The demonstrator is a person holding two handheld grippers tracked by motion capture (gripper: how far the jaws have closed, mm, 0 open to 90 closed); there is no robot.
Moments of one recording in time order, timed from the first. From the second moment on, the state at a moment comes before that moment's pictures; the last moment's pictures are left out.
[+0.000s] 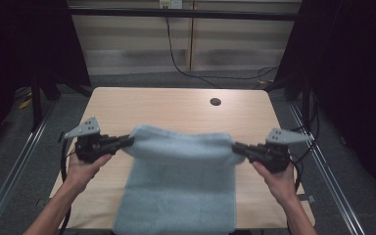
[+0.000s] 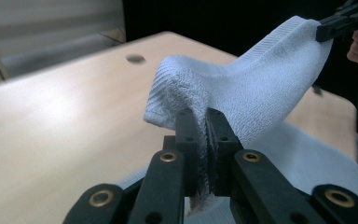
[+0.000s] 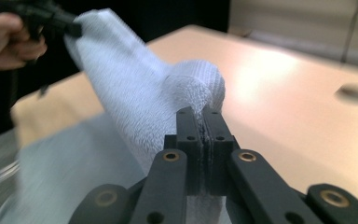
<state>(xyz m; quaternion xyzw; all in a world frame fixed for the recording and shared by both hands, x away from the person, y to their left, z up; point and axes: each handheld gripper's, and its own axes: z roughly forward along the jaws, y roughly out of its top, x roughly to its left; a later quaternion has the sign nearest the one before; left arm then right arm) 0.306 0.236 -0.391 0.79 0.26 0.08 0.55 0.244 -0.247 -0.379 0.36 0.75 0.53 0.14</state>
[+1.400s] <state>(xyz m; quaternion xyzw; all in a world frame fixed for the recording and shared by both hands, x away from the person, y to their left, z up) 0.437 0.210 -0.510 0.81 0.40 0.07 0.43 0.397 -0.213 -0.502 0.48 0.78 0.38 0.13</state>
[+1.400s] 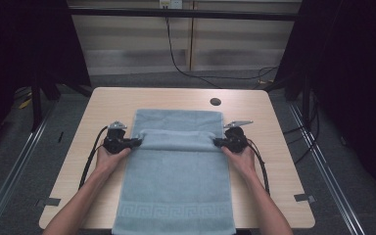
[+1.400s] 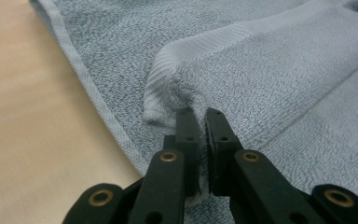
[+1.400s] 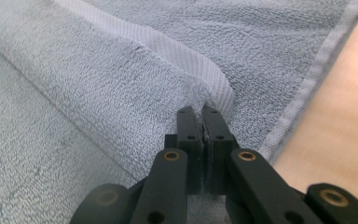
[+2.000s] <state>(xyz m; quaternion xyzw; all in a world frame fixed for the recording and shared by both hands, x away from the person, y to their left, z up) 0.393 0.231 -0.396 0.76 0.33 0.11 0.55 0.372 -0.234 -0.375 0.41 0.73 0.51 0.20</state>
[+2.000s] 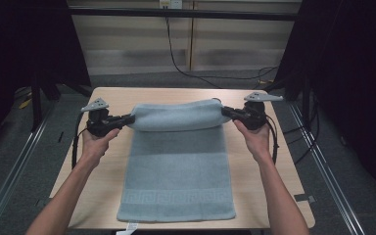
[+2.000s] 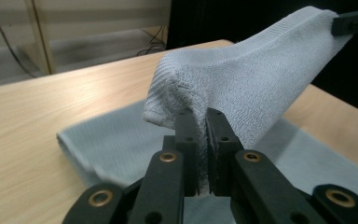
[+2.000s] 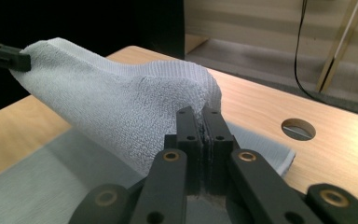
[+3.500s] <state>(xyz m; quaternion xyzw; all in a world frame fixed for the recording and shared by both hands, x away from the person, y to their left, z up) 0.276 0.249 -0.476 0.82 0.30 0.03 0.49 0.194 -0.242 -0.472 0.39 0.80 0.45 0.10</state>
